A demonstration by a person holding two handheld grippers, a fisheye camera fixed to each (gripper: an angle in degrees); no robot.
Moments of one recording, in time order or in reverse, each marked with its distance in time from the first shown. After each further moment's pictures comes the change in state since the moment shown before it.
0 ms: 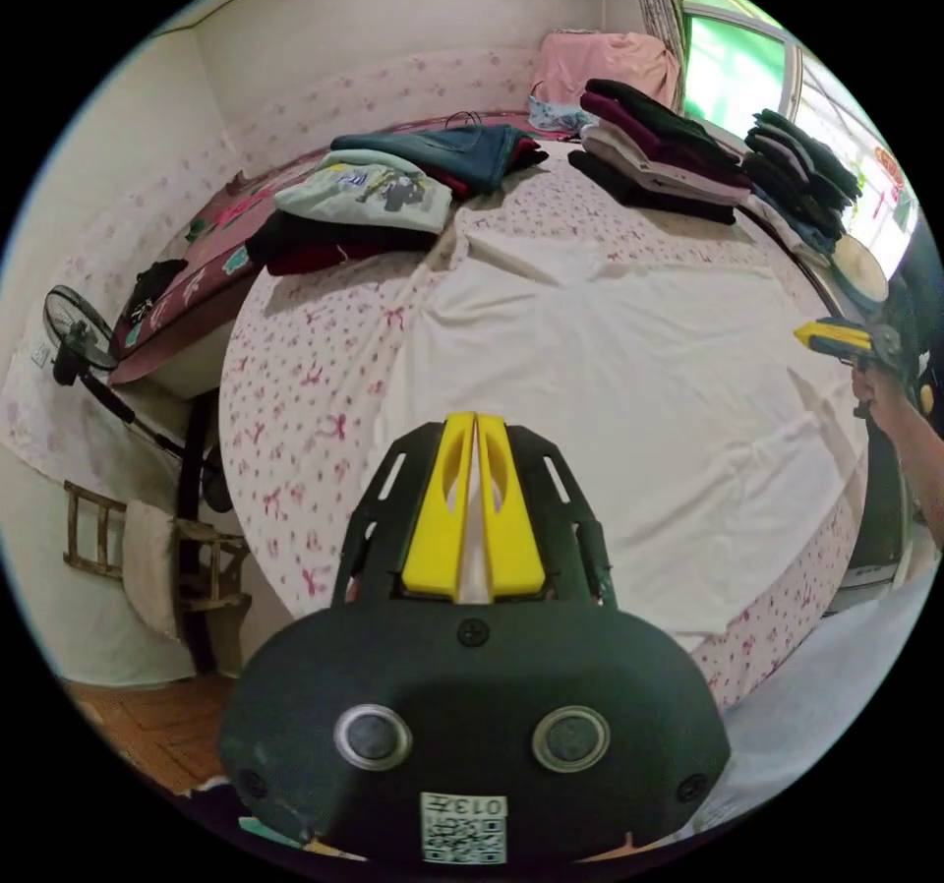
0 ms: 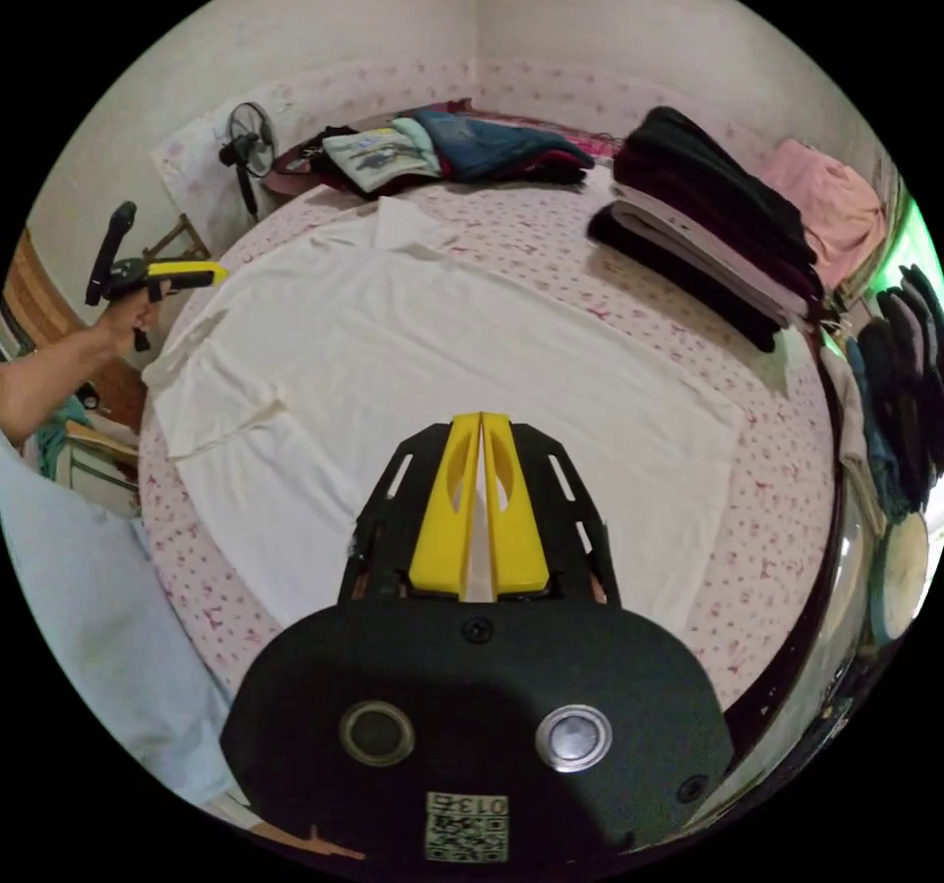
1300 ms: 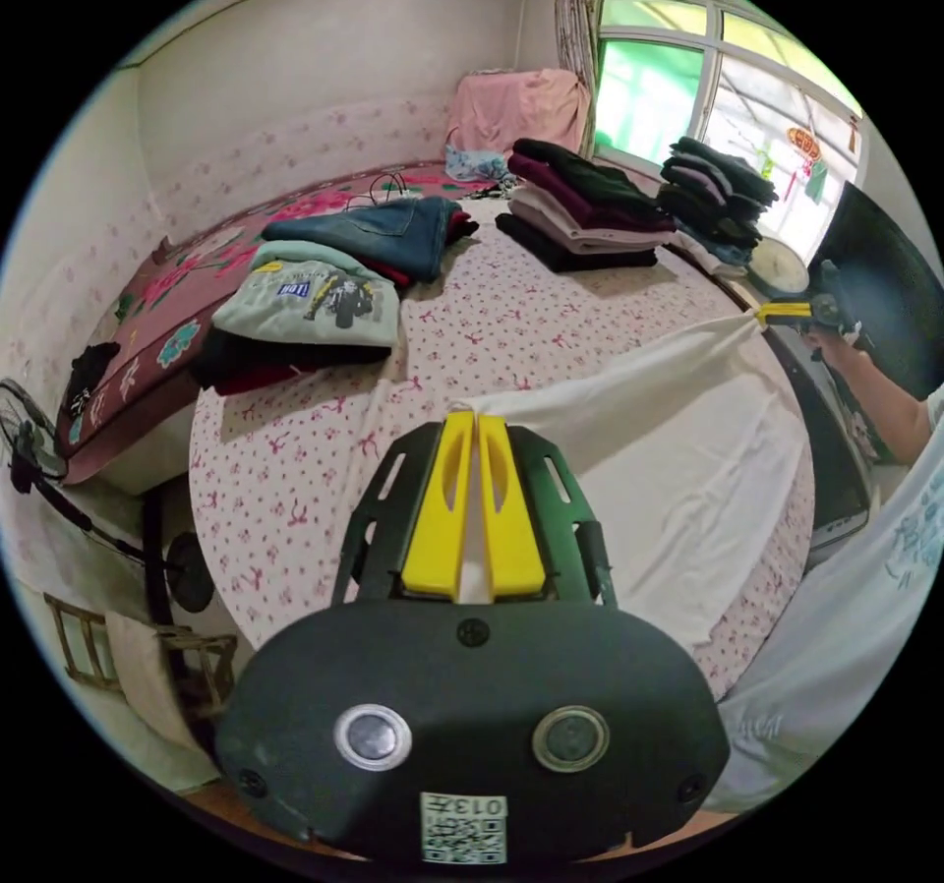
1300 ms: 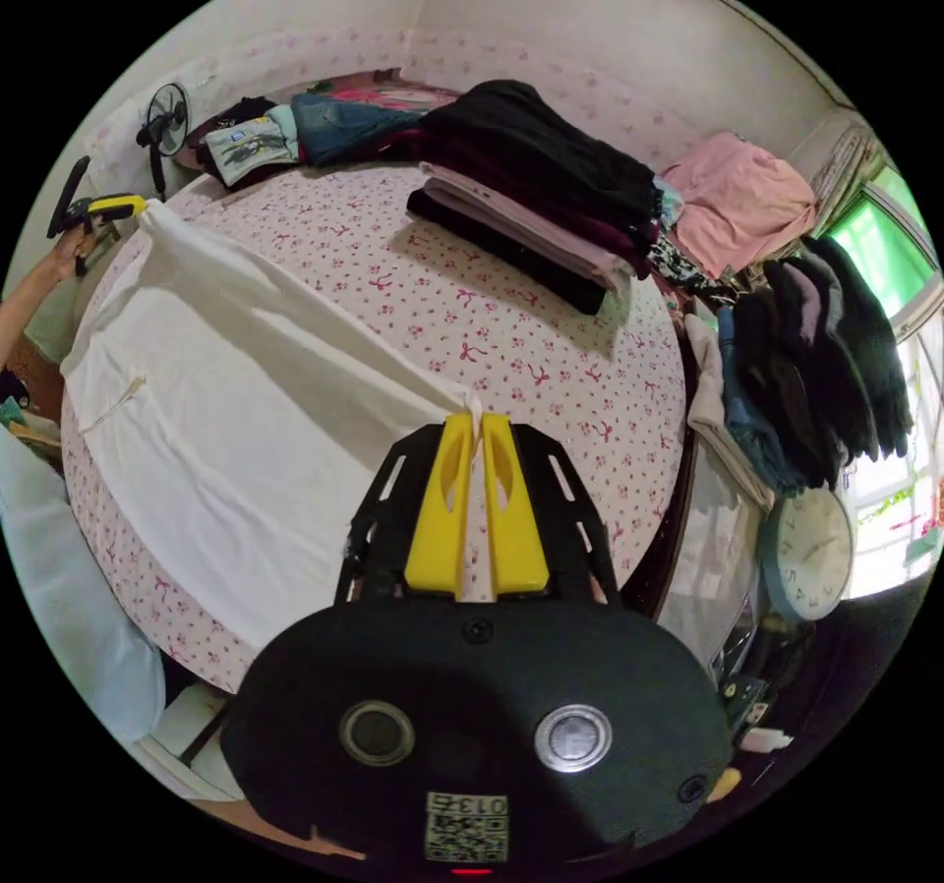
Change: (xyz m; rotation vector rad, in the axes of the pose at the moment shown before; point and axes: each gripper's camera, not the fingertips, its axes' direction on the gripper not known) left arm -0.077 -0.101 -0.011 0.134 0.210 0.172; right arm 0.101 0.027 -0.065 -0.101 0.281 0.027
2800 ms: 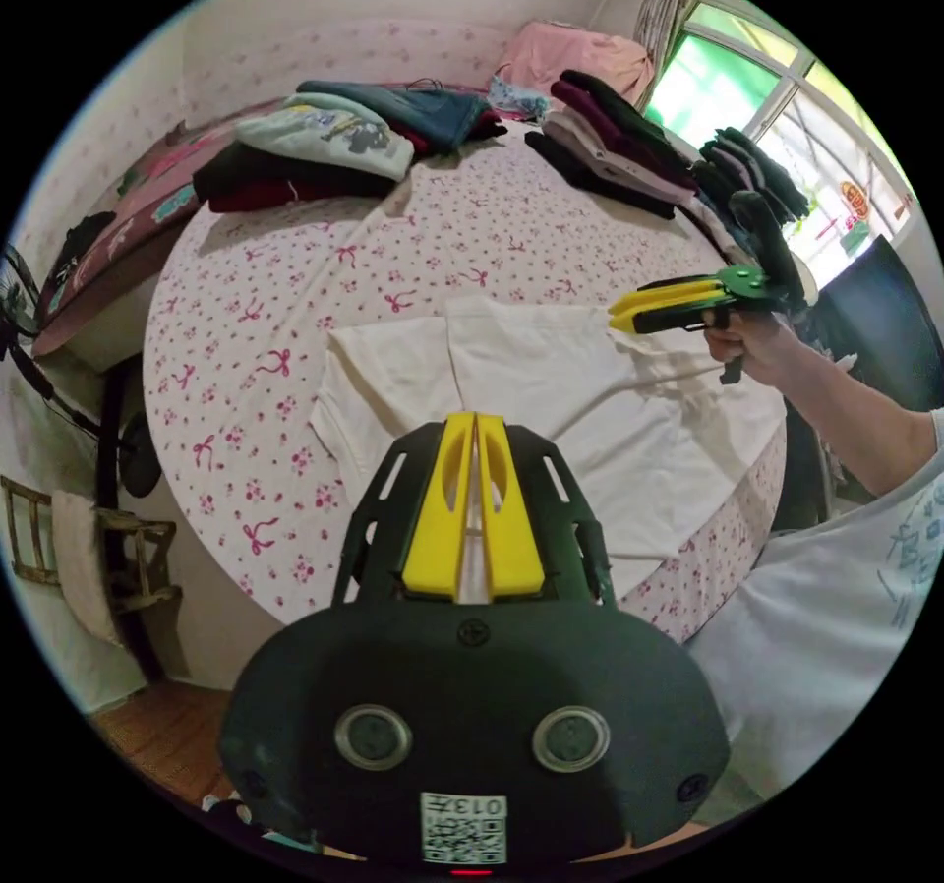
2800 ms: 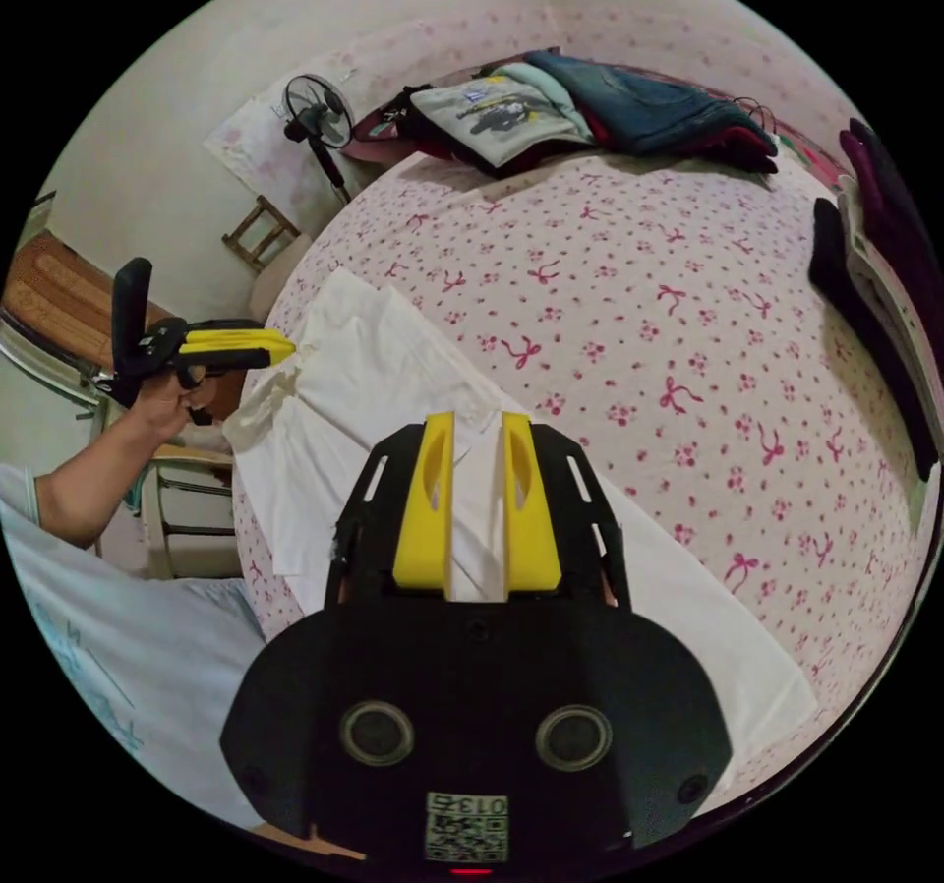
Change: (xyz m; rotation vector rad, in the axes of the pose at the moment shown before) left arm -0.013 0.127 0.035 -0.179 0.086 -0.202; right arm -0.244 -0.153 0.066 -0.044 -0.611 -0.134
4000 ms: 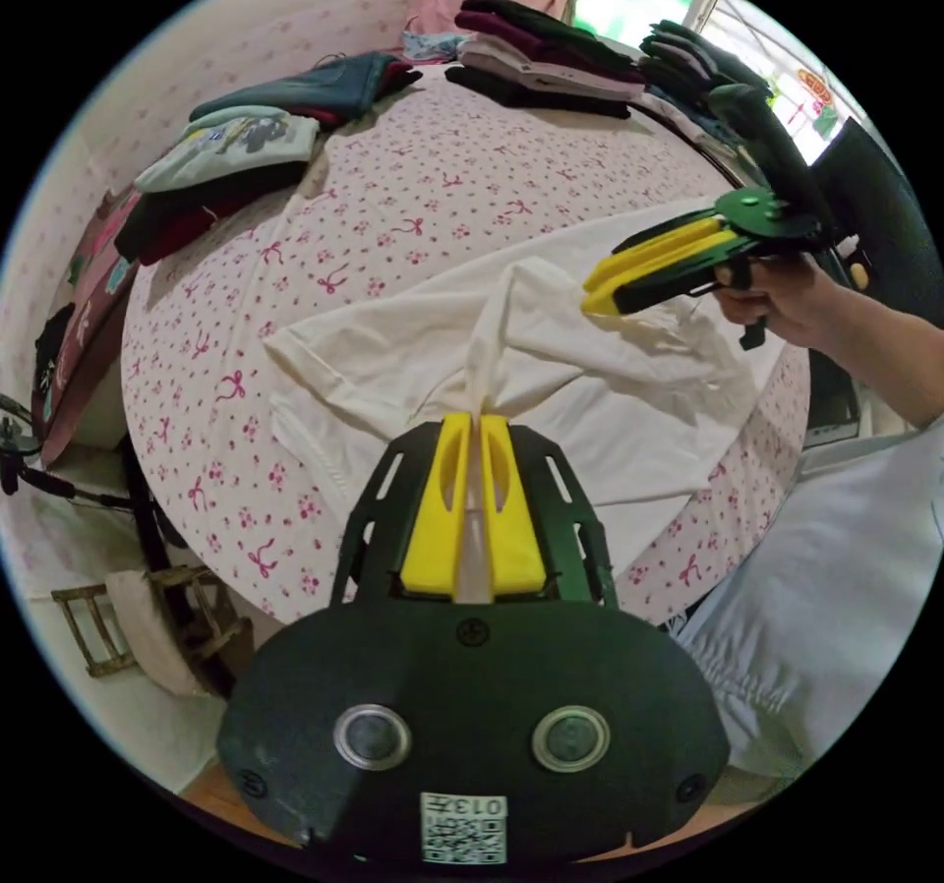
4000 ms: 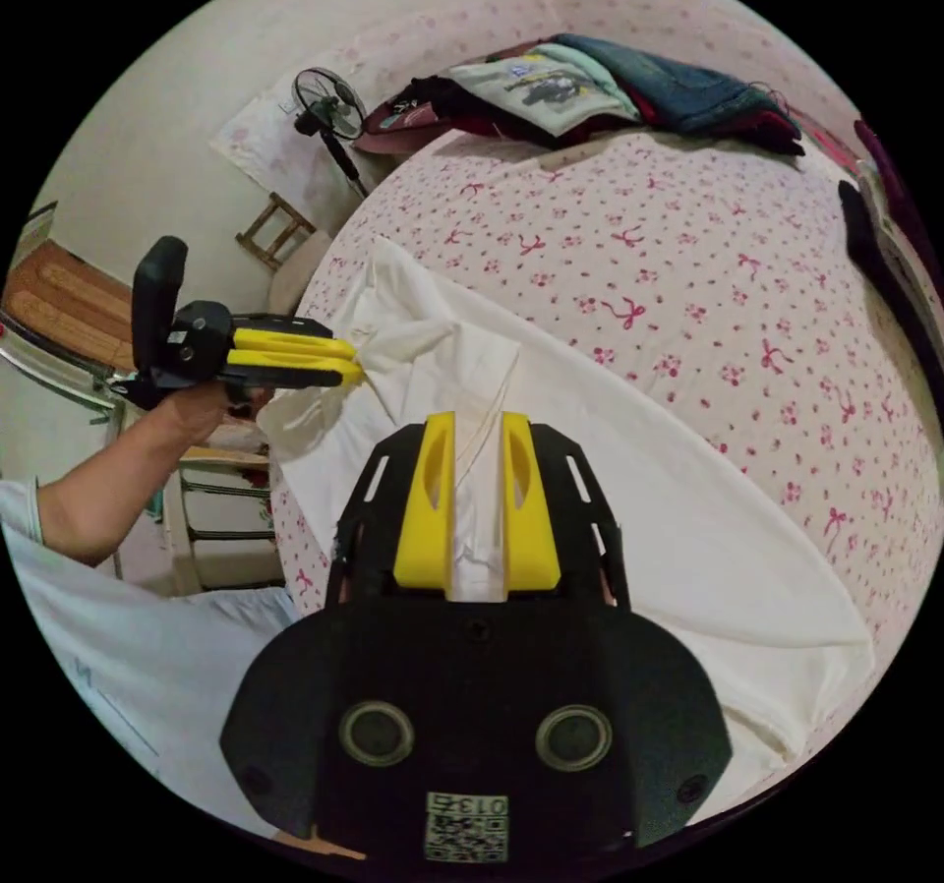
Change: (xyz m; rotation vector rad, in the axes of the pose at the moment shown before) left arm 0.040 -0.007 0.003 -0.159 -0.066 0.231; right arm -0.027 -0.028 0.017 -0.016 -0.059 0.031
